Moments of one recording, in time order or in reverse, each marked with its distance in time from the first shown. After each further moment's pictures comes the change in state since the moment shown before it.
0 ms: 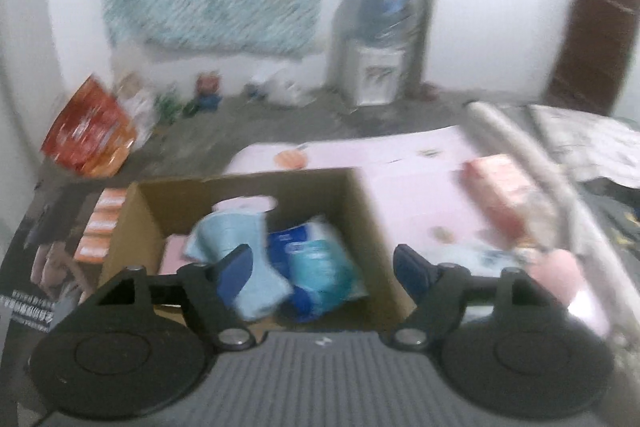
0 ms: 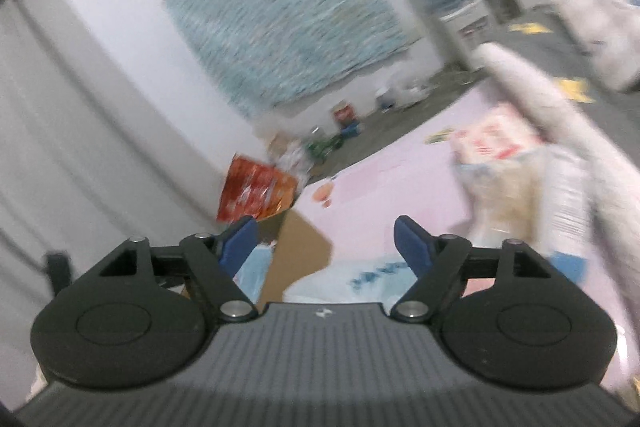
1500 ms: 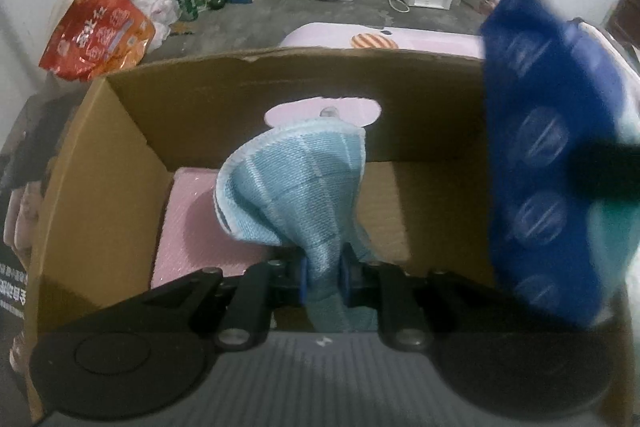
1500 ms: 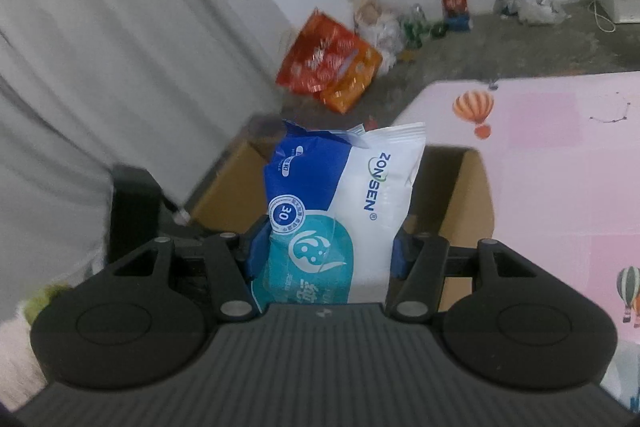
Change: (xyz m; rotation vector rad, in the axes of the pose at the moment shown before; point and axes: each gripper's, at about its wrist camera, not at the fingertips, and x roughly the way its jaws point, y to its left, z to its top) left arm 0.192 0.108 -0.018 -0.092 0.342 0.087; right arm 0.368 0.188 -0.070 -0.360 0.504 0.190
